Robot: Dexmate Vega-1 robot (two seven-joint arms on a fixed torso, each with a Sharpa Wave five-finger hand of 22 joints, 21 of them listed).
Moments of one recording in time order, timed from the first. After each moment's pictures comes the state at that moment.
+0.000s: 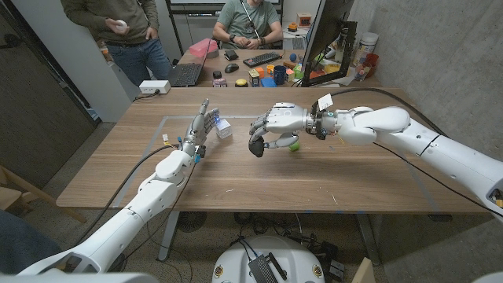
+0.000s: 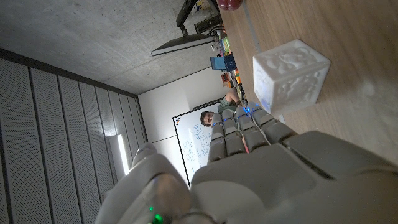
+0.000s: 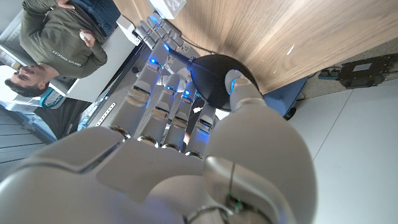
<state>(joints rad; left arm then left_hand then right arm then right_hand) 0.94 0.55 0.37 -1.46 -0.61 -0.21 0.10 0.19 0.01 -0.02 -0.02 0.49 0.26 0.07 0.20 0.19 0.26 -0.03 0.20 0.19 0.22 -0.03 0.19 0.18 0.23 -0.04 0.20 0.18 -0.49 -0.87 -0.73 -1.76 -0.99 0.73 -0.27 0.86 0.01 0.35 -0.13 0.51 0.76 -0.16 0.29 0.20 0.53 -0.06 0.41 0.34 0.59 -0.05 0.29 0.22 0.82 0.05 0.32 0.18</state>
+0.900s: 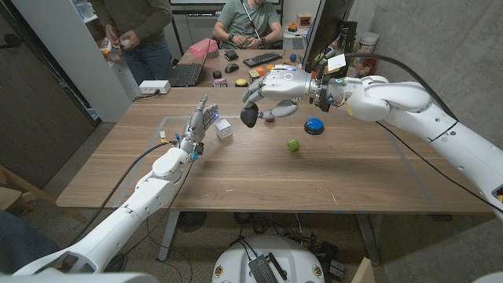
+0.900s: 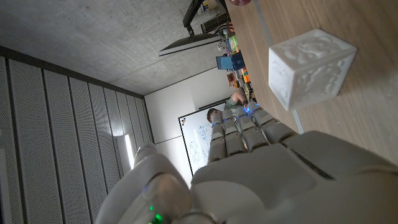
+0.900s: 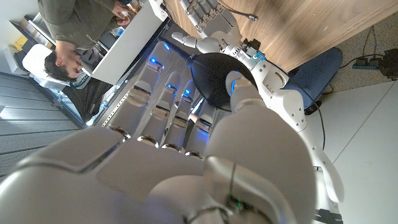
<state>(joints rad) 0.95 0.57 0.36 -1.49 -0.62 -0.22 0.08 0.19 0.01 -0.02 -0.02 0.49 0.26 0.07 0.20 0.19 0.26 -0.03 0.20 0.19 0.22 -0.03 0.19 0.18 0.23 -0.04 0.20 0.18 -0.52 -0.83 -0.52 -1.94 -0.84 0.71 -0.05 0.85 0.01 0.35 -0.13 0.51 0.79 -0.14 0.30 0.21 0.55 -0.06 0.41 0.35 0.63 -0.06 0.29 0.21 0.83 0.04 0.32 0.18</state>
